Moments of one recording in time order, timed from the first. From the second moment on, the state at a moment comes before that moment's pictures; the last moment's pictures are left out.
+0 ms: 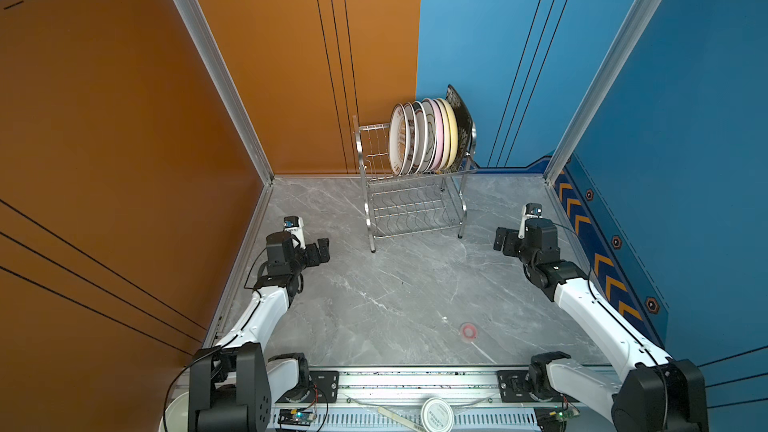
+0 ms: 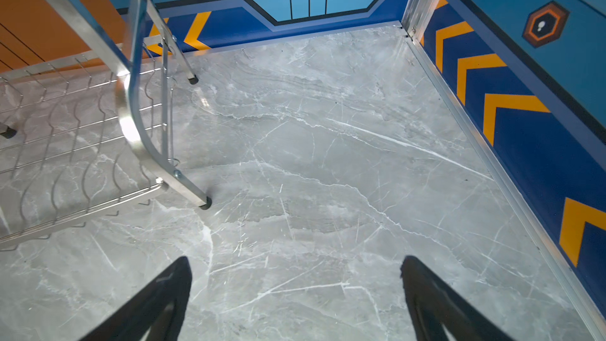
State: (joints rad) left arm 0.12 1.18 0.53 0.12 0.19 -0.14; right arm 0.13 1.10 0.68 -0.15 0.21 0.20
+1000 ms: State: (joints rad) left arm 0.12 1.45 0.34 0.79 0.08 -0.12; right arm 0.02 1.53 0.35 0.81 0.08 0.06
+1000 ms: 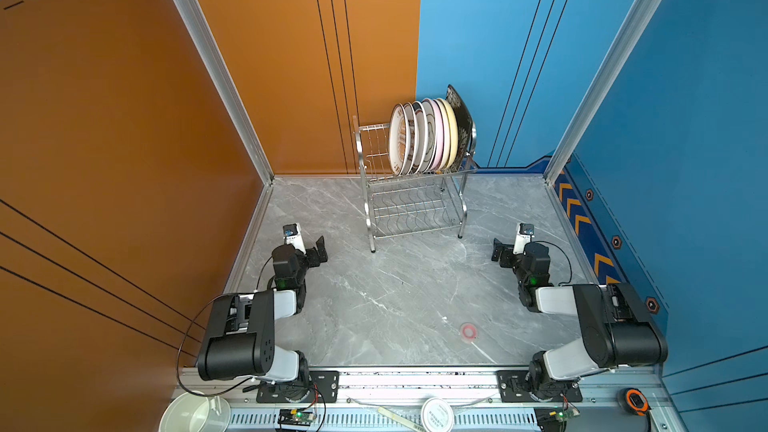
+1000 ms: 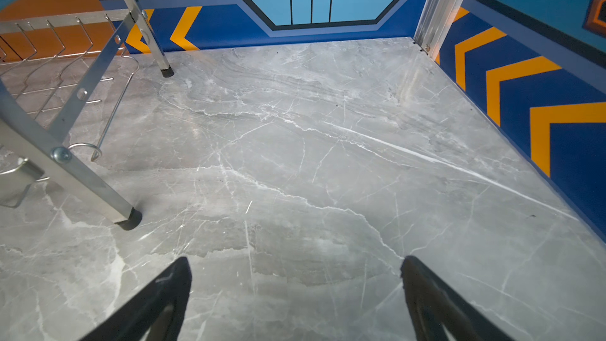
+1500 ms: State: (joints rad) left arm 0.08 1.45 0.32 0.85 0.04 -0.10; right arm 0.03 1.54 0.34 0.87 0.10 0.05
